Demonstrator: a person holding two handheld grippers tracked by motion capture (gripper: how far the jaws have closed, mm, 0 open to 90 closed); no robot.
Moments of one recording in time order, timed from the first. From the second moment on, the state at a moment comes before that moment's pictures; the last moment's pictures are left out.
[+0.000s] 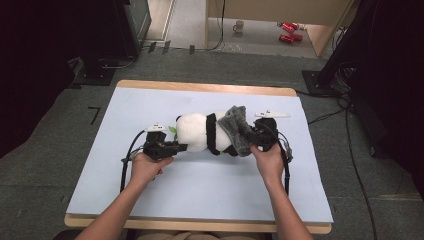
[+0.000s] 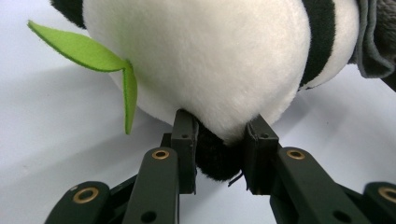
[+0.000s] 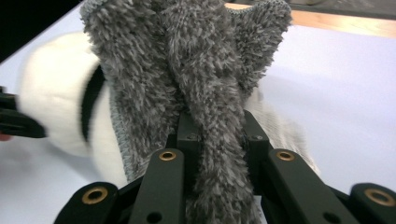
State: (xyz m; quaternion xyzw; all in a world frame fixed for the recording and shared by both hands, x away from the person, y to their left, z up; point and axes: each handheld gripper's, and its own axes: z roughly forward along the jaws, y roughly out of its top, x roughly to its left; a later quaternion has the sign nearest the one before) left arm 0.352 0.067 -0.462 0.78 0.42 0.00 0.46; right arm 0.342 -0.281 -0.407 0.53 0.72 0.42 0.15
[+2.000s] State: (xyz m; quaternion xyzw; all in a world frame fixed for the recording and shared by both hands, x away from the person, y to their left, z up) left arm 0.356 0.067 -0.457 0.79 0.42 0.01 0.45; right arm 0.339 -0.276 -0.407 0.51 0.73 0.44 0.11
